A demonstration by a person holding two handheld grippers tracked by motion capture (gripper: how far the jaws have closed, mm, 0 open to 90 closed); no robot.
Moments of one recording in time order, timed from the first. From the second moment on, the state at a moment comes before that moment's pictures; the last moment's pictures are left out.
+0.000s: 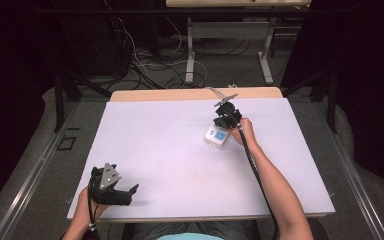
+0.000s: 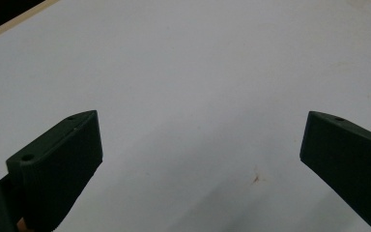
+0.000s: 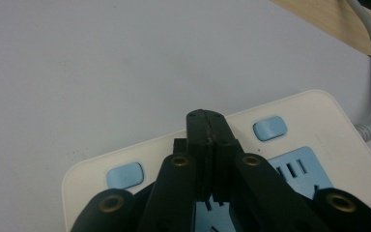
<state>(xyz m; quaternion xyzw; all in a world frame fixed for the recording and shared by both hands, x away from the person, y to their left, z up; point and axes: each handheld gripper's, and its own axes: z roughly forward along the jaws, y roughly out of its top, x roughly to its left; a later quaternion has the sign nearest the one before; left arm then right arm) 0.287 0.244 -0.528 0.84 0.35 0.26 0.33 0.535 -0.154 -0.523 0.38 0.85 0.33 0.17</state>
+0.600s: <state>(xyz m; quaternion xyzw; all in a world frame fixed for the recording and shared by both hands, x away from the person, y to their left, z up) 0.286 0.244 -0.528 0.84 0.35 0.26 0.33 0.527 -0.162 -0.508 0.39 0.84 0.35 0.15</state>
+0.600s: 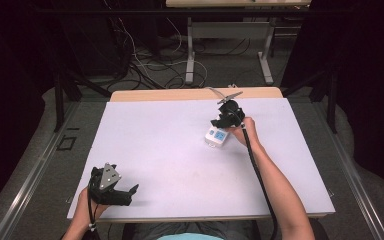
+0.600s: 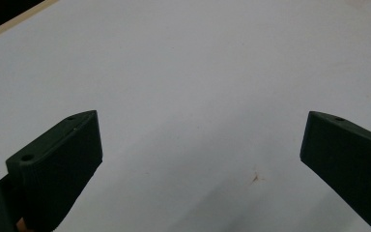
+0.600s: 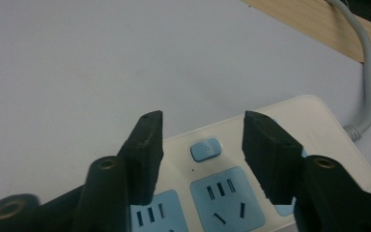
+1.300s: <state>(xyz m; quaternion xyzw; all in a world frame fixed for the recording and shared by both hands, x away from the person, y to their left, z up) 0.286 0.244 -0.528 0.84 0.34 0.26 0.33 0.515 -0.172 -0.499 0.37 0.85 0.37 0.10</state>
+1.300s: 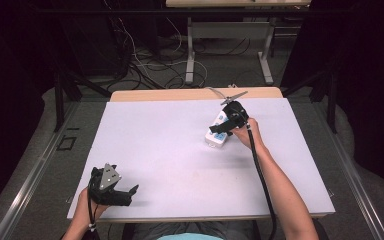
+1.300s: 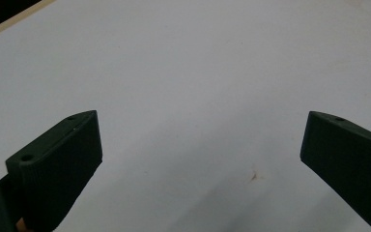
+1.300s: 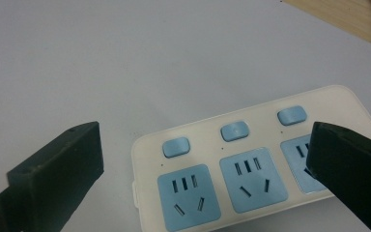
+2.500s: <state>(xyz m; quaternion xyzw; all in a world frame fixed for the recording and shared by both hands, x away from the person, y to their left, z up) 0.285 0.244 -0.529 0.83 0.35 0.26 0.34 0.447 -0.201 -0.479 0.35 0.85 0.37 0.12</state>
